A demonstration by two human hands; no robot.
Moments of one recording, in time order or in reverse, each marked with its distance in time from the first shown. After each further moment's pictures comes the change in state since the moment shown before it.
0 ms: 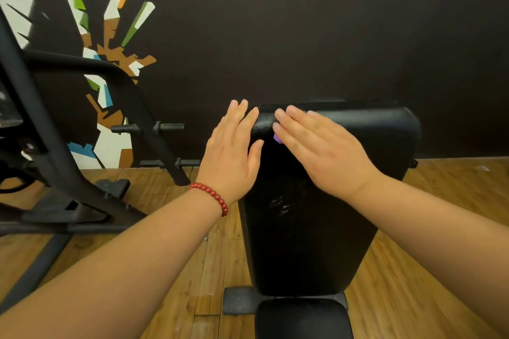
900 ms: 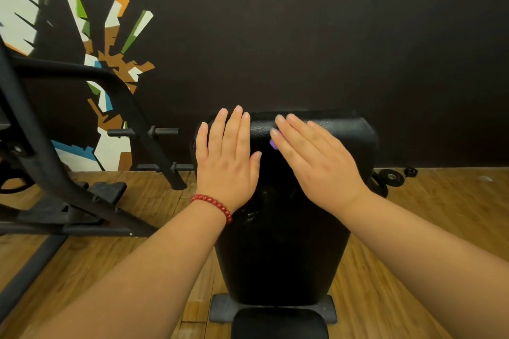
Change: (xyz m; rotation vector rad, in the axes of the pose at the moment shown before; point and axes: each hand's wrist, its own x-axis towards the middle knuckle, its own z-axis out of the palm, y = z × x) left_hand 0.010 0.048 0.051 0.554 0.204 0.057; right_hand -0.050 0.035 -0.003 0.007 0.085 0.130
